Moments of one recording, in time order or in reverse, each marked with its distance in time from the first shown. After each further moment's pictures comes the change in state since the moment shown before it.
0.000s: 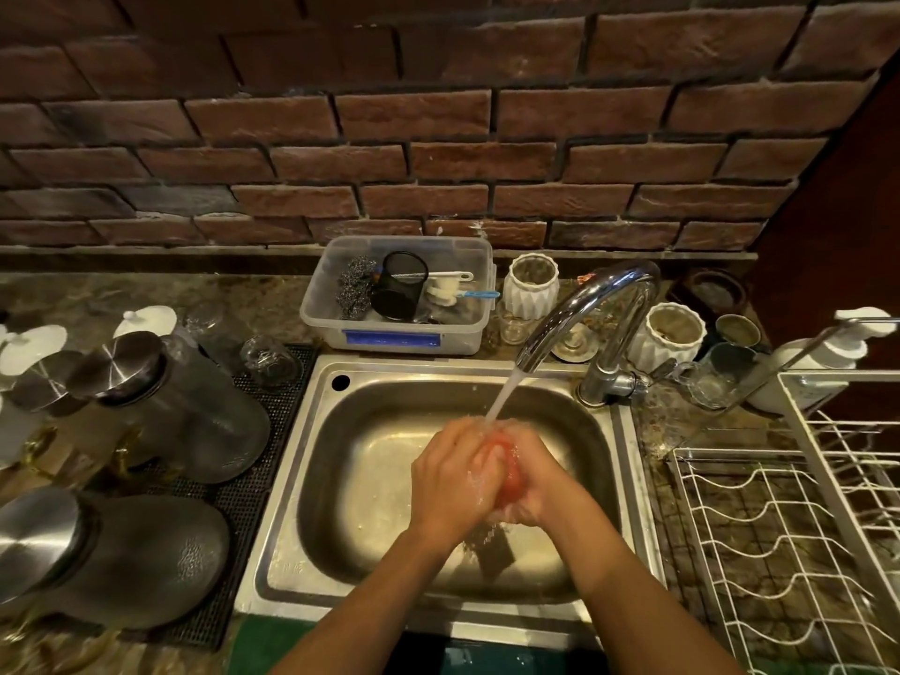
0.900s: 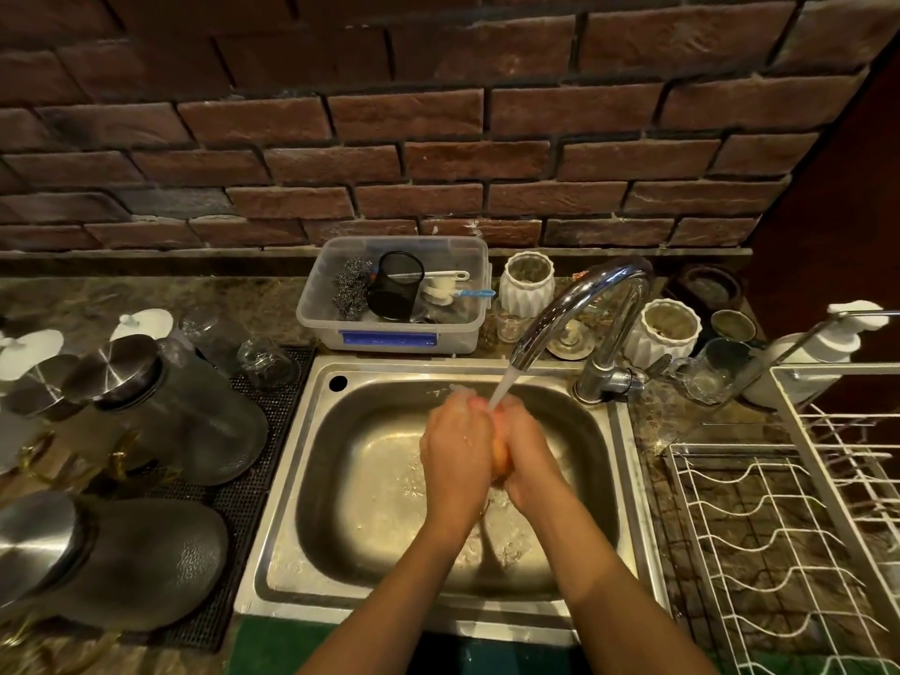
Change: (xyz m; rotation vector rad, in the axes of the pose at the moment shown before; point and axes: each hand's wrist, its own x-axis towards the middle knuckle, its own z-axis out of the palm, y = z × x) left_hand 0.028 0.034 0.000 -0.301 0.058 -0.496; right_hand 0.004 -0.006 0.014 0.013 0.135 -0.389
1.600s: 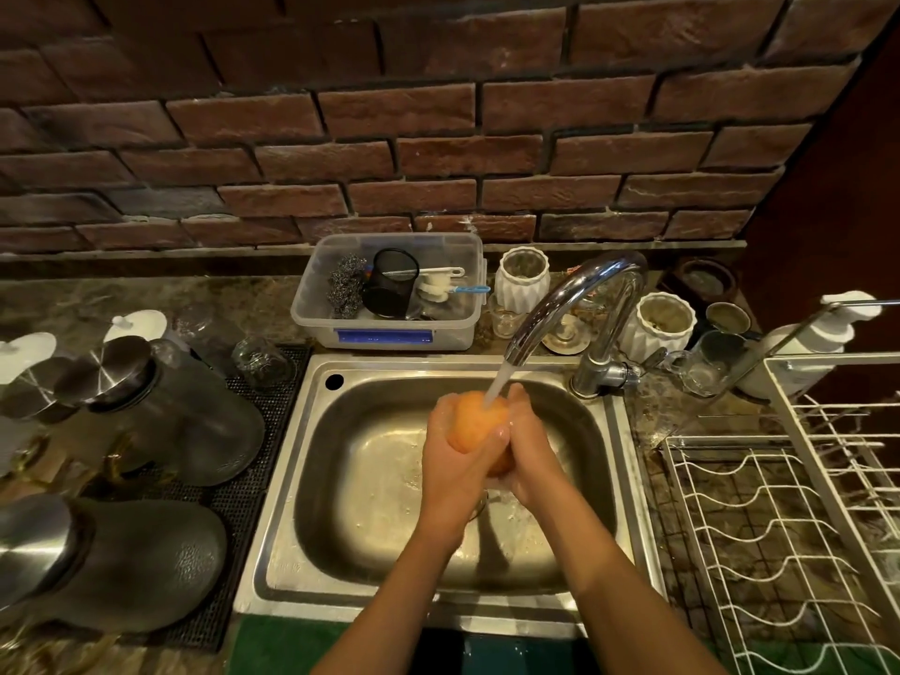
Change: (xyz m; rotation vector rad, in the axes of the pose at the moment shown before) left_hand -0.015 -0.005 -0.011 -0.361 -0.205 -0.200; right_hand 0.001 0.001 -0.004 0.041 0.059 0.147
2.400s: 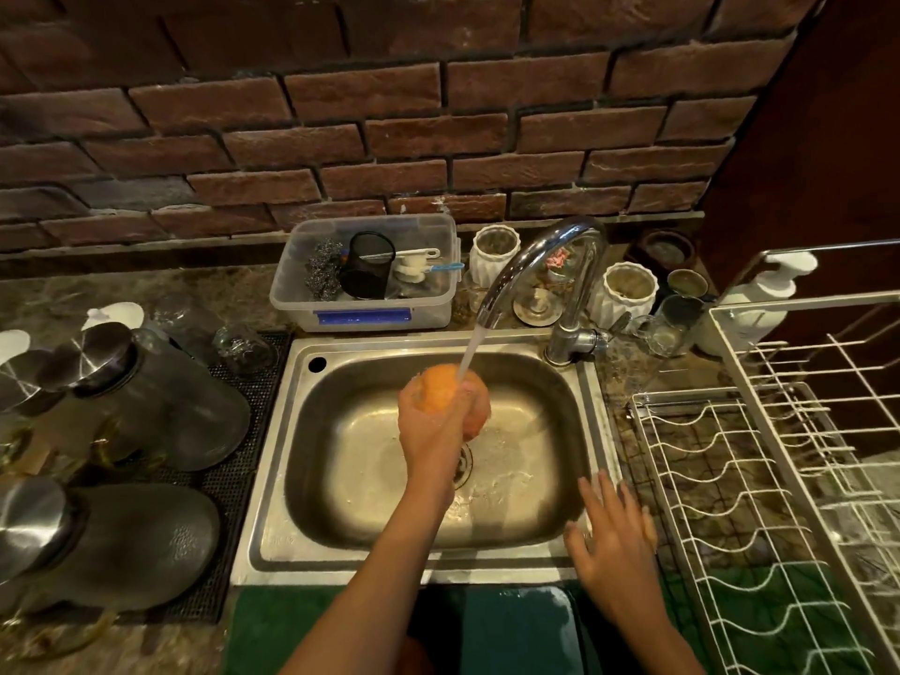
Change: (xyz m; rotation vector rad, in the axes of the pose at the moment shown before) left_hand -0.004 -0.003 0.007 -0.118 0.180 -0.135; right_hand -0.042 0.136 -0.181 -1.333 0.435 -0.626
